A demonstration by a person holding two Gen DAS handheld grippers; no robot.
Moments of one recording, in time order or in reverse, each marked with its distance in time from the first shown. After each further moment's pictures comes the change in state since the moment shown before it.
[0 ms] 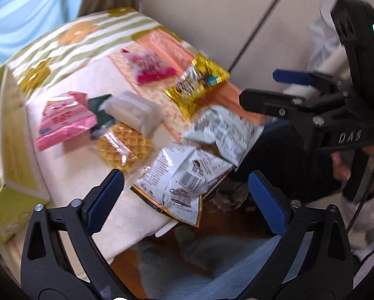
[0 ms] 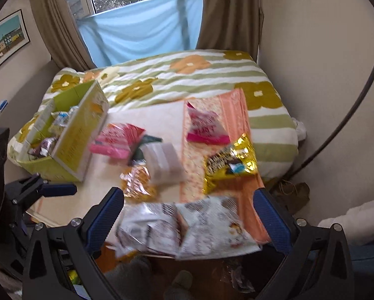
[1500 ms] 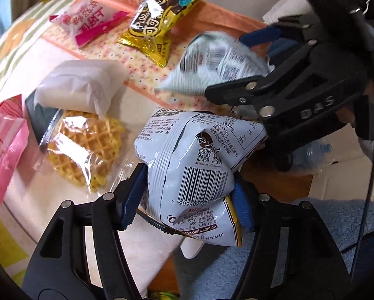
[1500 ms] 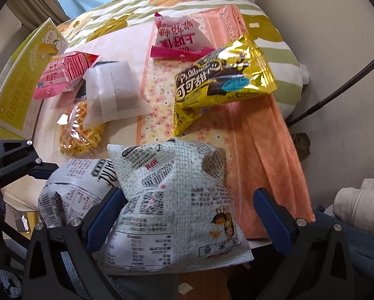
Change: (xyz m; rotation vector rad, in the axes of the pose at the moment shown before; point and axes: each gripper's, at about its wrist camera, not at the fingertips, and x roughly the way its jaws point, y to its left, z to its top) left arm 0.105 0.013 0.004 0.285 0.289 -0.137; right arm 0.113 -0.029 -0.038 0.034 0.360 -0.059
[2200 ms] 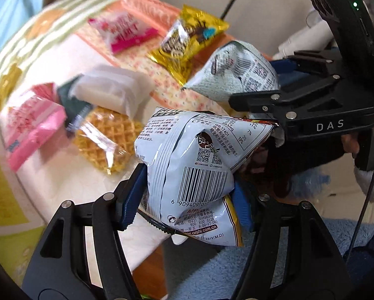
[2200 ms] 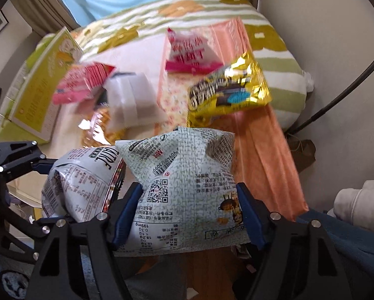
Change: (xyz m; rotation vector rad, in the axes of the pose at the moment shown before) left arm -0.049 -0.002 -0.008 -0.158 -0.105 0.078; right arm -0.035 0.000 -0.010 -0.009 -0.075 0.067
